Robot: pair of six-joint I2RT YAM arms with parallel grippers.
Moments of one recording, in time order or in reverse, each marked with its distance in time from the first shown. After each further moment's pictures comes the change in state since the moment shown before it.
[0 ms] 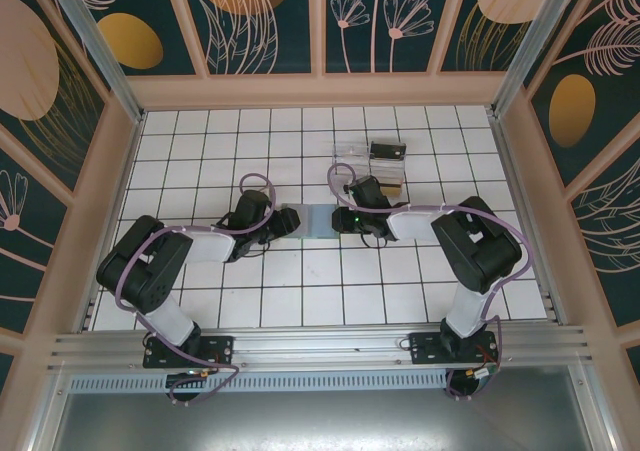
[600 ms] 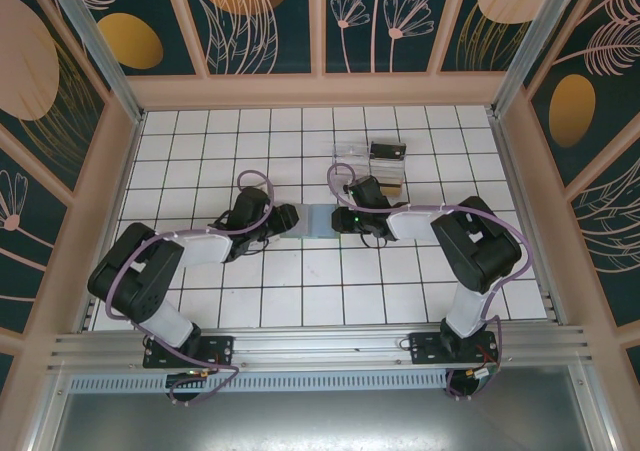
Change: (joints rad) left arm -0.008 -0.070 0.009 -0.043 -0.059 0.031; right arm 0.001 0.002 0.002 0.000 0.000 0.000
